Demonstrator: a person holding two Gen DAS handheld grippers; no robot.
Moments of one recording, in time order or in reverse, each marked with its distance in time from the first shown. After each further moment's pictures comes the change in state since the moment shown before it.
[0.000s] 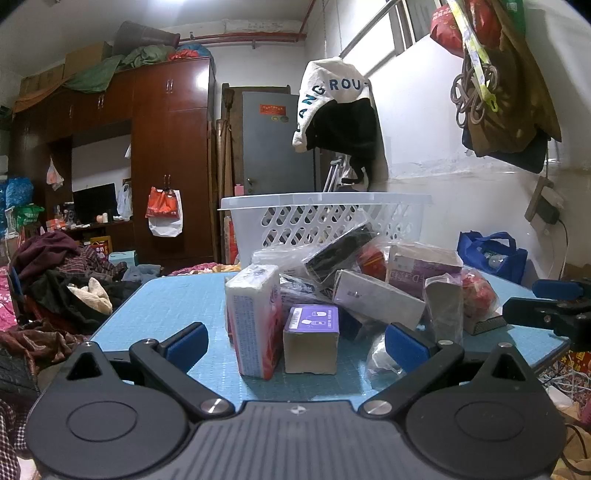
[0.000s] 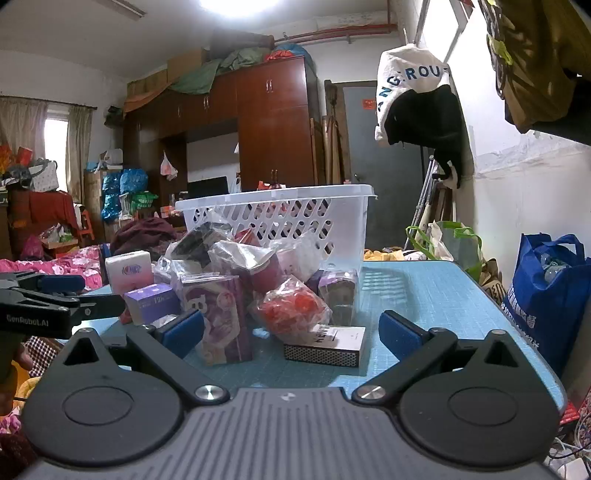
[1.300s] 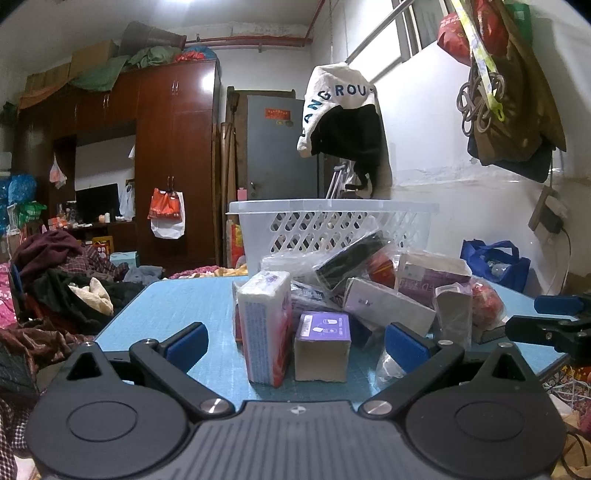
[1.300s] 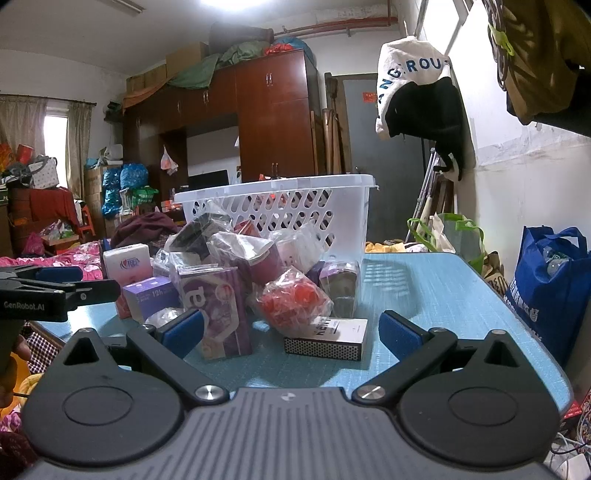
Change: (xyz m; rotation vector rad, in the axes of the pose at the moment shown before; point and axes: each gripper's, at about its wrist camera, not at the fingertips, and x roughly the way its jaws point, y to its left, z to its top) left arm 0.002 0.008 0.002 -0.019 -0.018 0.003; right arm -0.019 0.013 0.007 0.005 0.039 0.017
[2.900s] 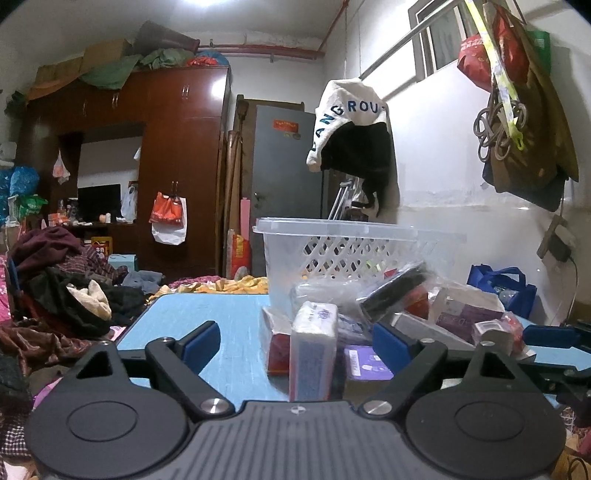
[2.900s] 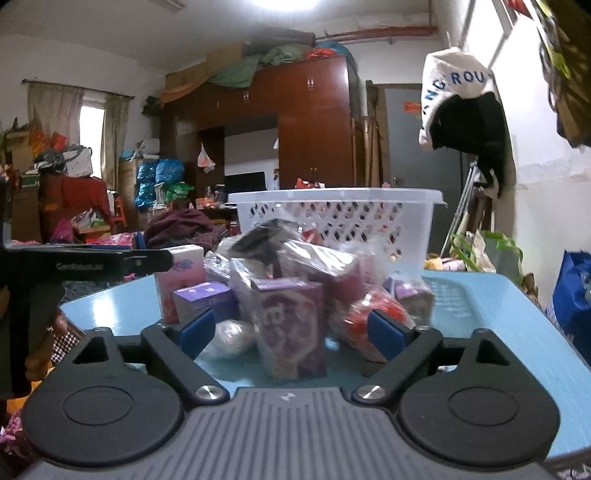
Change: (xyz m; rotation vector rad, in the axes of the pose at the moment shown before) left arm 0.023 0.039 0.012 -0.059 -0.041 -0.019; right arm 0.008 0.058 0.001 -0.089 -0.022 0.101
